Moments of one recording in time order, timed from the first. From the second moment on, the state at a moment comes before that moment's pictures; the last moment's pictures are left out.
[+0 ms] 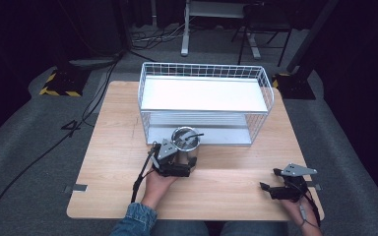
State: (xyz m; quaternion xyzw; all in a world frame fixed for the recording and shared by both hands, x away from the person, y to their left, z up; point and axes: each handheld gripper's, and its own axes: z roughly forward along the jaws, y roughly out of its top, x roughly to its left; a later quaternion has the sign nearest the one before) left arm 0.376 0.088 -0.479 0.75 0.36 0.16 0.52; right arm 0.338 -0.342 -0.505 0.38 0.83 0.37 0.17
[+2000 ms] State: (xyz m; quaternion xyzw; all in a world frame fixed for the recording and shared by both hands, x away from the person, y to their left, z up) left arm 0.346 0.097 -0.396 0.78 0.34 0.19 0.49; right arm 0.338 -0.343 -0.505 0.38 0.83 0.36 0.18
